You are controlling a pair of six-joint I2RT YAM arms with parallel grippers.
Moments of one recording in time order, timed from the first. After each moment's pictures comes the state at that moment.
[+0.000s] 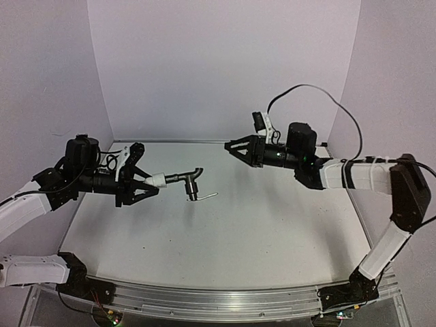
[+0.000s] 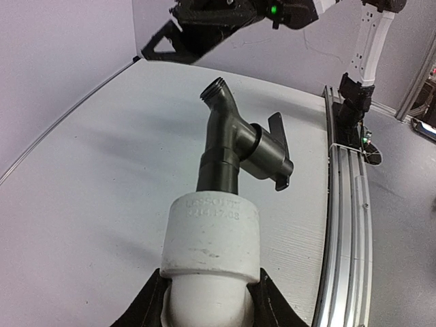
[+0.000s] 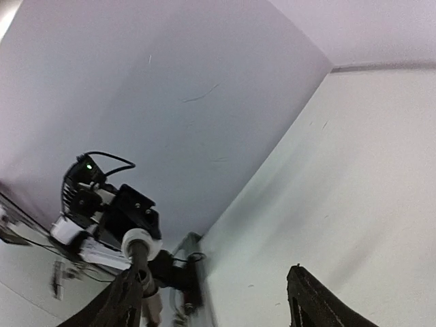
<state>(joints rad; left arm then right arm) -0.54 0.93 0.80 -0.32 0.68 0.26 0.63 1.68 1.07 0.59 -0.71 0.79</state>
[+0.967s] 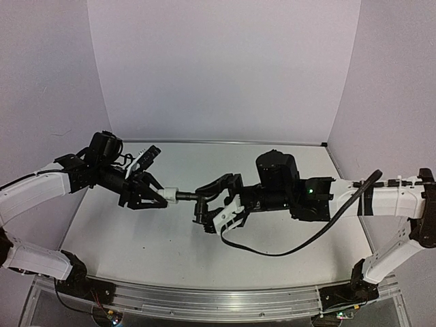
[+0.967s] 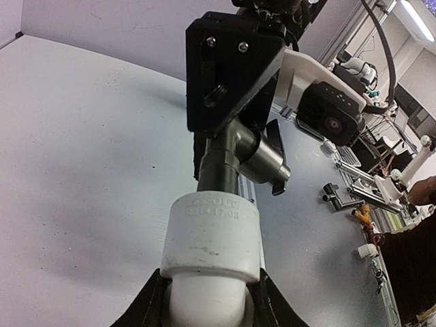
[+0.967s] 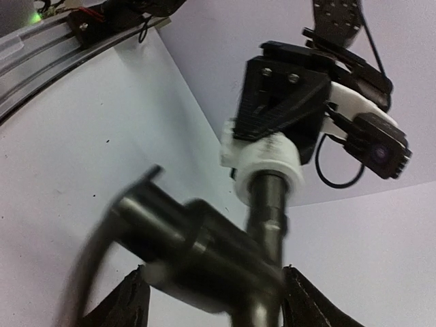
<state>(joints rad) -0.54 1.17 0.91 -0.43 1.13 0.22 1.10 1.48 1.05 0.08 -0.26 -1.30</state>
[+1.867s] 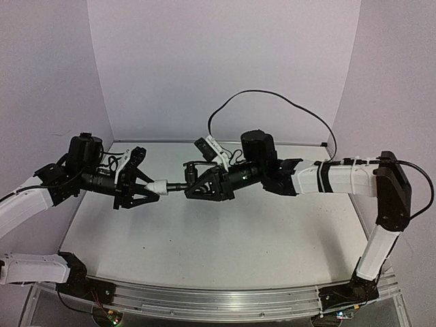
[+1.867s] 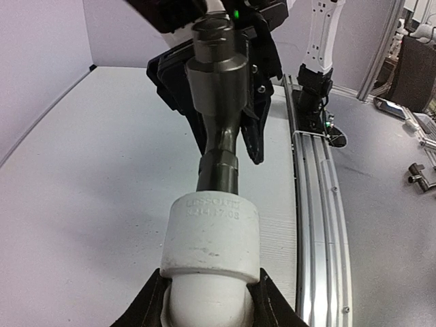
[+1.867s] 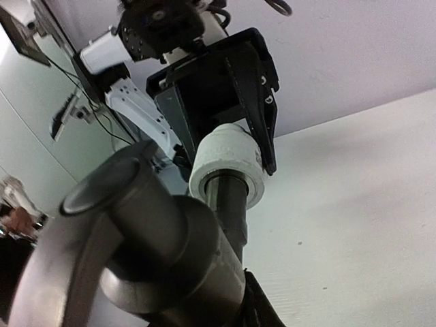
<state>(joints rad) -0.54 0.97 0.84 -0.39 0.84 0.38 0.91 1.79 1.29 0.25 -0.96 0.29</state>
